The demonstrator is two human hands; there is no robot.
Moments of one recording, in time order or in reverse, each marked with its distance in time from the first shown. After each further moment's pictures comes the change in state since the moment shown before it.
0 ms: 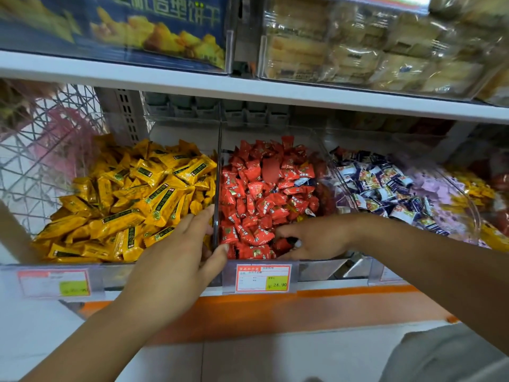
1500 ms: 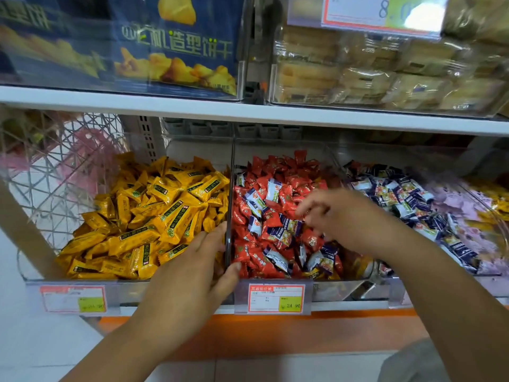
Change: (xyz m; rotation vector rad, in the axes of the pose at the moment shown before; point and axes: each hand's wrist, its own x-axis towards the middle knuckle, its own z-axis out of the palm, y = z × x) left_hand 0.000 -0.002 0.000 -0.025 0.012 0.023; right_hand -0.023 0.003 -0.017 0.376 0.667 -0.044
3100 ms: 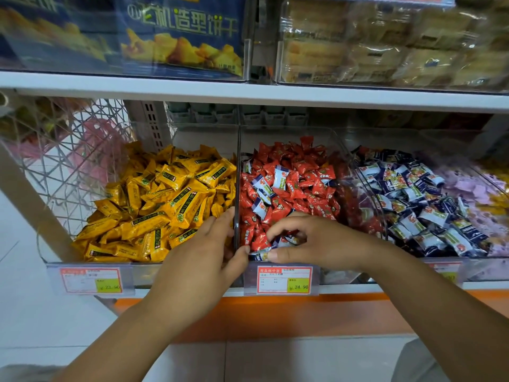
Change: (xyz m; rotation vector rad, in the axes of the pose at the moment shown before) left_hand 0.001 0.002 0.000 0.011 -0.010 -0.019; right_hand -0.004 0.000 0.052 0.200 -0.332 -0.113
